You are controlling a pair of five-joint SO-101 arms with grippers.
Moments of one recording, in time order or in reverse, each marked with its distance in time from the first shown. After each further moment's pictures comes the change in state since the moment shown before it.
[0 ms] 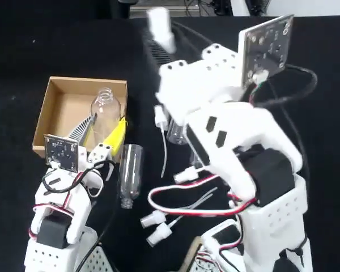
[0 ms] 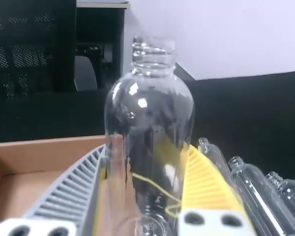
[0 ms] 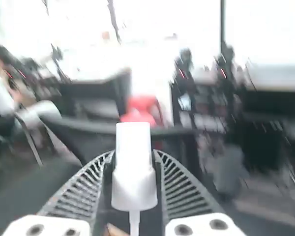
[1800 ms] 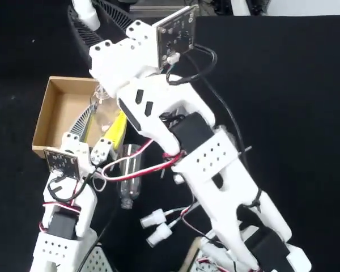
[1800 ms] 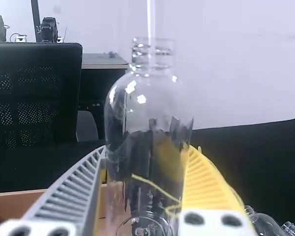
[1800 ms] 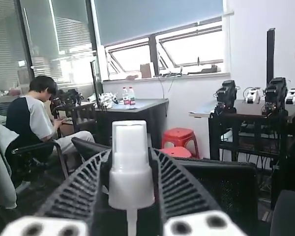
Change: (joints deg) left arm -0.1 0.0 12.9 -27.0 0.0; right arm -8.5 17.5 8.6 -33.8 0.0
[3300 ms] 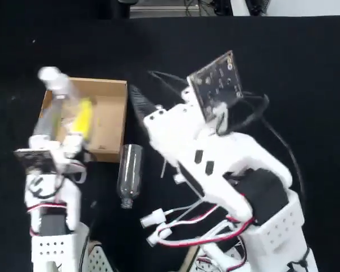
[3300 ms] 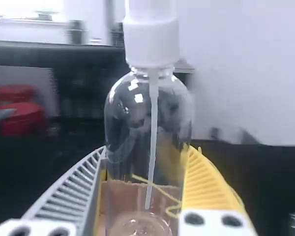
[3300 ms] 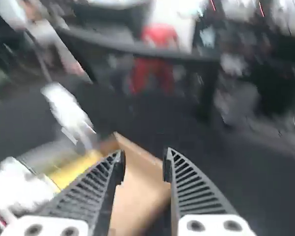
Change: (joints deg) left arm -20.3 0.0 0.1 0.0 0.0; right arm 4.6 -26.8 5.3 51.3 5.6
